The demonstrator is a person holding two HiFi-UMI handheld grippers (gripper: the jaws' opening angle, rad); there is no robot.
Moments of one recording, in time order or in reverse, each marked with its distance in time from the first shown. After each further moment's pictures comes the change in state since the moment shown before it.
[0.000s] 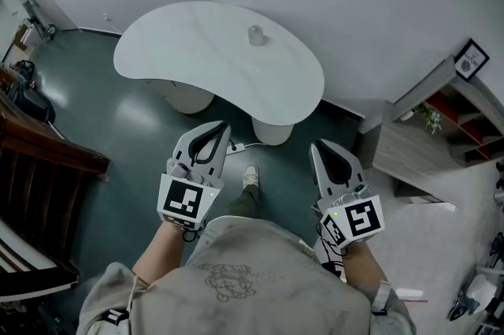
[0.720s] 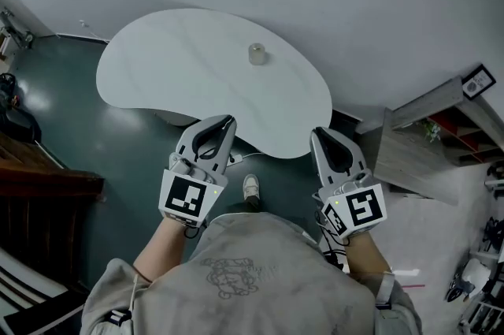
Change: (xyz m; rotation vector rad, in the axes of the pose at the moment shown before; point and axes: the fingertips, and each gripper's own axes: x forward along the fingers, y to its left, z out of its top) left arm 0.118 0.142 -0.005 -0.067 -0.028 -0.116; right arm 0.184 -0.046 0.031 -0.037 0.075 -0.069
